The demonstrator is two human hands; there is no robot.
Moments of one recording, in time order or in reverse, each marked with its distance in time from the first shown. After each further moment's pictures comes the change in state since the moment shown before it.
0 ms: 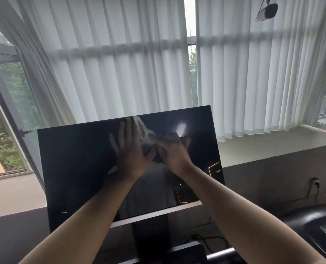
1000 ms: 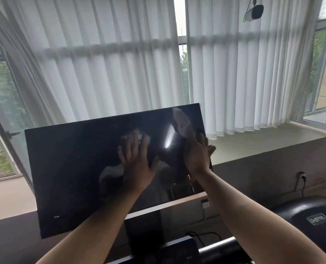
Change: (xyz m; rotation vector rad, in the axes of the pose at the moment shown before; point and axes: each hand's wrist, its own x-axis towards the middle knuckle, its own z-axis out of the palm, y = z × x) left_hand -0.042 0.027 0.027 0.012 -0.085 0.049; right_hand -0.036 0.049 -0.041 -0.231 0.113 0.511
